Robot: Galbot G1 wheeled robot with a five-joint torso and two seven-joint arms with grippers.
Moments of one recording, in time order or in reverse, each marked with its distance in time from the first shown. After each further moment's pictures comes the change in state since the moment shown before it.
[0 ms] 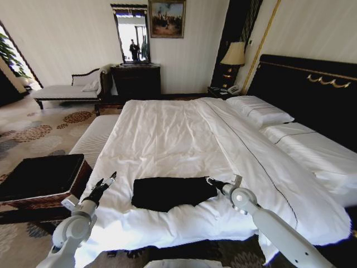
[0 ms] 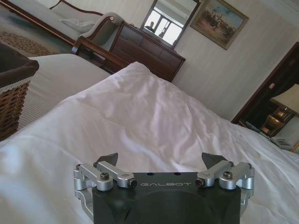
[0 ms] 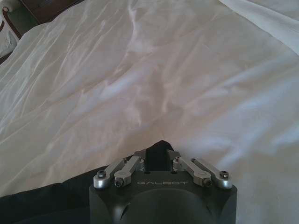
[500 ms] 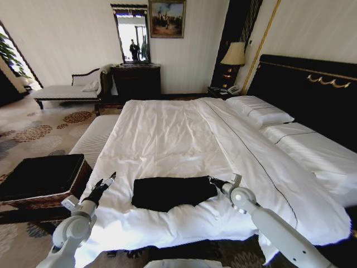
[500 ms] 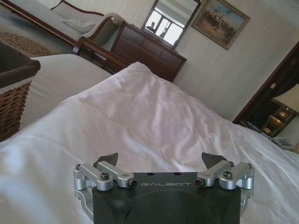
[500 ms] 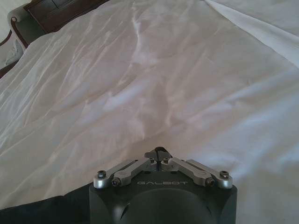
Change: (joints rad) left arm -0.005 -0.001 0.002 0.010 0.004 -0.004 0.001; right arm 0.025 0.000 -0.007 -0.014 -0.020 0.035 -0.024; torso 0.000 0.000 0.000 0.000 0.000
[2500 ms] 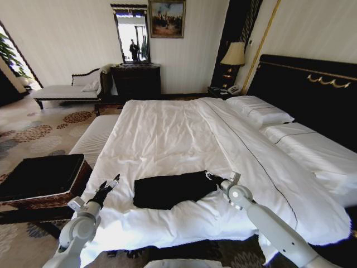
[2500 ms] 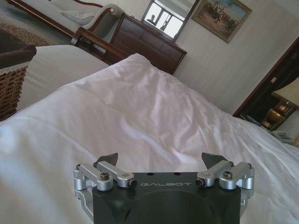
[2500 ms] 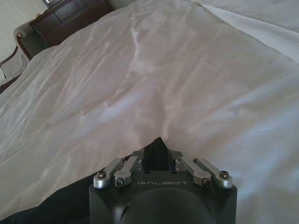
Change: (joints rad) left arm -0.007 -0.019 0.043 0.026 0.029 -0.009 0.005; right arm 0.047 0.045 -0.028 -0.114 -0.030 0.055 -0.081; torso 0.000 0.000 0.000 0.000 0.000
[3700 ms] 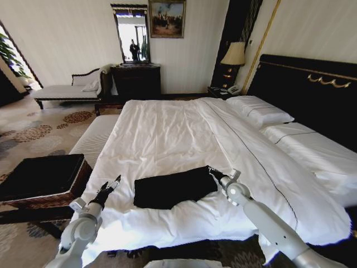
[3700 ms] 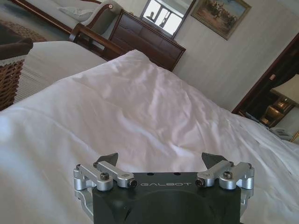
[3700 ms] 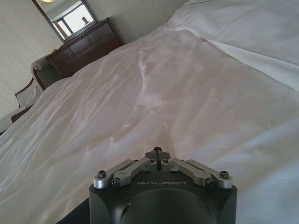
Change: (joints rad) left arm 0.014 -0.017 0.018 -0.009 0.021 -0.003 0.001; right arm 0.066 0.045 -0.016 -0.097 -0.057 0.137 -0.085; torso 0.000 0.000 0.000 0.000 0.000
